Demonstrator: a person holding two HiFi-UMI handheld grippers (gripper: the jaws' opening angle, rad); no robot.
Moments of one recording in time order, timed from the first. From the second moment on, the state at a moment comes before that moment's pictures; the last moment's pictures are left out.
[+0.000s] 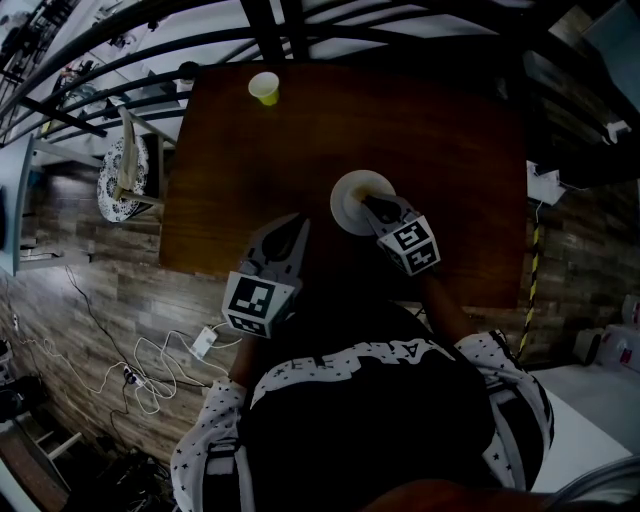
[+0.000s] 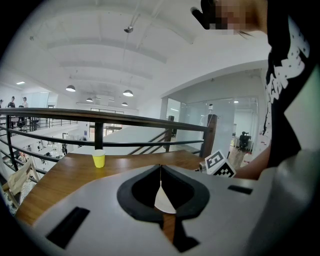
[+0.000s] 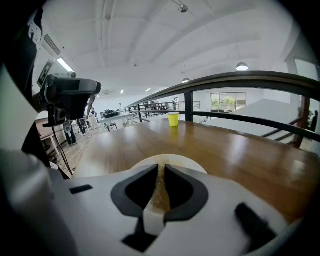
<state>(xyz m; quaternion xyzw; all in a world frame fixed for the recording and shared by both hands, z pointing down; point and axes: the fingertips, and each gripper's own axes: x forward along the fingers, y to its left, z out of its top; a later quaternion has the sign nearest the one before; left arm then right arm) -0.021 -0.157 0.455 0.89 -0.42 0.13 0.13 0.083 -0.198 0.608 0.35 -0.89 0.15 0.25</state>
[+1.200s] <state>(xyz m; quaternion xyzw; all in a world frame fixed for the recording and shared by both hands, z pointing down) -0.019 -0.150 0.450 0.90 -0.40 0.12 0.13 0.061 -0.158 0.612 0.32 -0.90 0.16 0.26</state>
